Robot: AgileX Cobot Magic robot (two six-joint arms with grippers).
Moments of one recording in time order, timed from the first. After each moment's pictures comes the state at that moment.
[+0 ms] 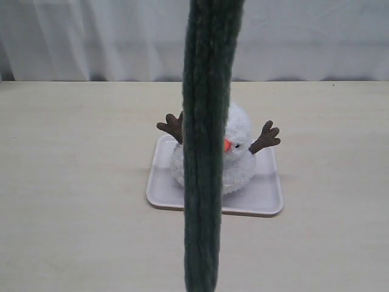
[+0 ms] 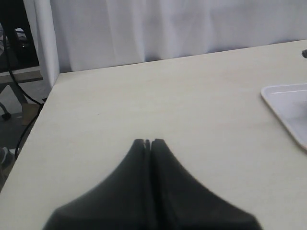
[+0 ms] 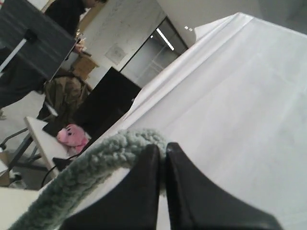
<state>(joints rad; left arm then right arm) -0.07 0.00 0.00 -0.01 0.34 0.13 0.88 0.88 -1.11 -0.03 0.10 -0.71</state>
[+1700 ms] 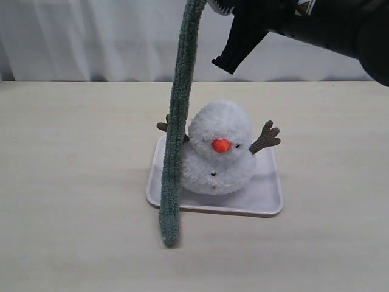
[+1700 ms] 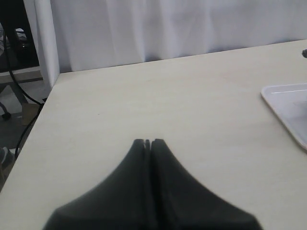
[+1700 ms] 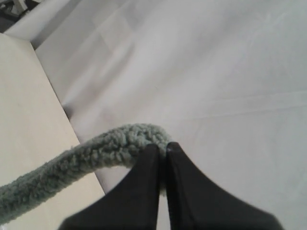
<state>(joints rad) -0.07 0.00 0.00 -0.01 0.34 0.13 0.52 1.43 -1.11 -0.24 -0.11 -0.60</state>
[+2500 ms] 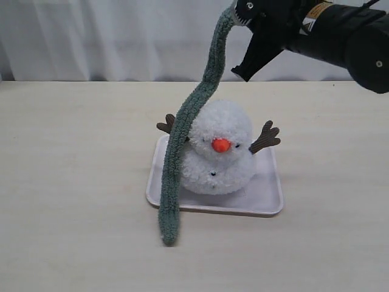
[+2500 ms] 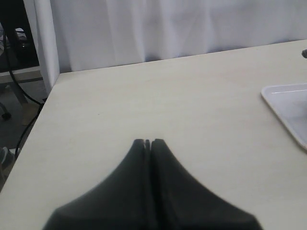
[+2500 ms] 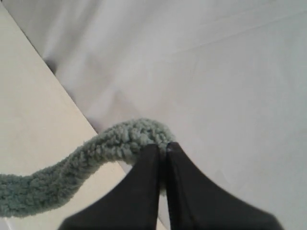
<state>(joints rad) -0.07 0.00 0.00 -0.01 0.34 0.13 0.39 1.56 -1.11 -0.22 -0.14 -0.54</state>
